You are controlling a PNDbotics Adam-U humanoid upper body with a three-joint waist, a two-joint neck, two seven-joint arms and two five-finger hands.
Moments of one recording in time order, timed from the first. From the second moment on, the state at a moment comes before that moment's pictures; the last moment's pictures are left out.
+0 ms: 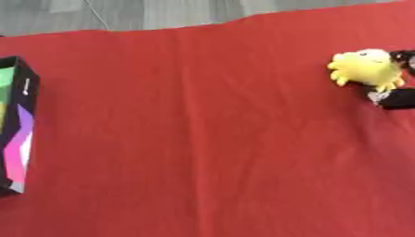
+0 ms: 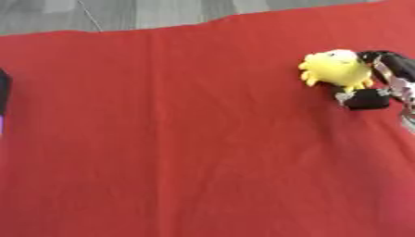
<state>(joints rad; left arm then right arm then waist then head) -0.59 0.64 -0.06 -1.70 0.01 0.36 0.16 -0.11 -1.13 -0.13 -1.76 0.26 0.51 0.07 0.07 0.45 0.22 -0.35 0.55</state>
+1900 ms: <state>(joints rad) -0.57 0.63 -0.05 -1.70 0.01 0.35 0.16 -0.16 -1.18 -0.05 -1.98 -0.04 0.50 -0.21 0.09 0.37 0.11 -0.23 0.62</state>
